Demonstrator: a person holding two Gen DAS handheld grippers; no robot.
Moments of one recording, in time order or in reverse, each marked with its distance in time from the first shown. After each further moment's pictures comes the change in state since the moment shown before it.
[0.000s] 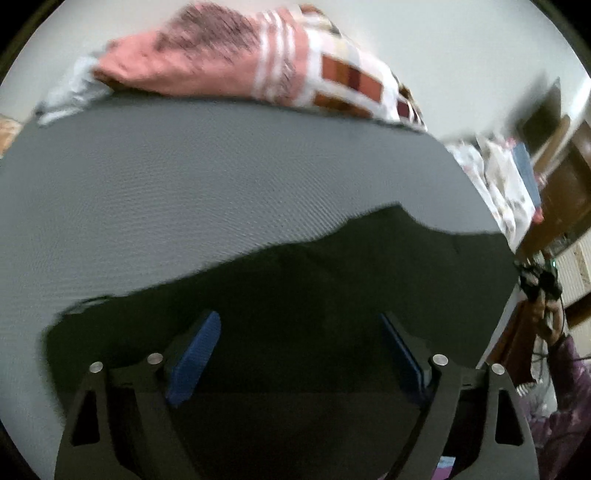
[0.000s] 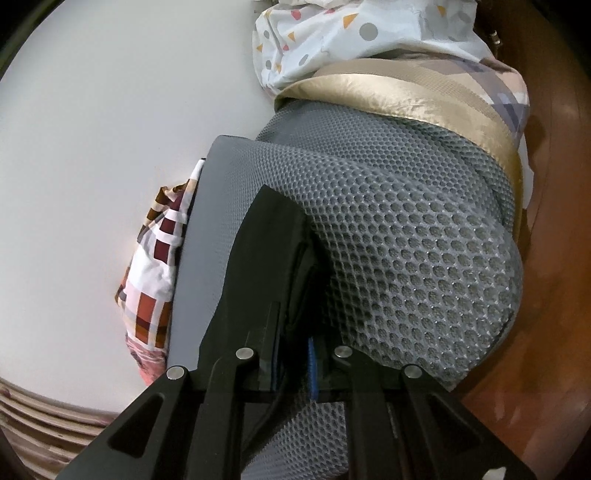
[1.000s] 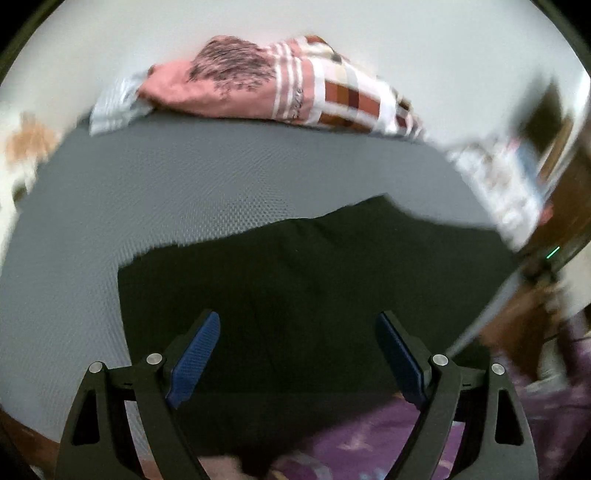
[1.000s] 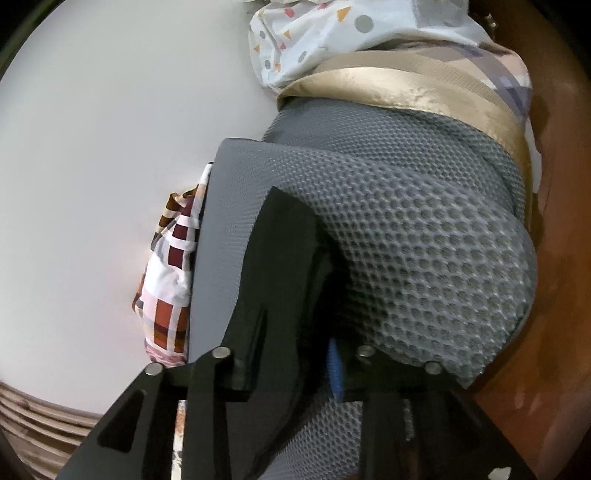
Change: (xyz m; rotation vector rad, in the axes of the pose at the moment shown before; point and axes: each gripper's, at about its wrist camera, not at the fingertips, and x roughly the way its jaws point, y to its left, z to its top) left arm -0.050 -0.023 -0.053 0.059 -0.046 0.140; right arm 0.000 0.003 0.004 0.039 0.013 0.050
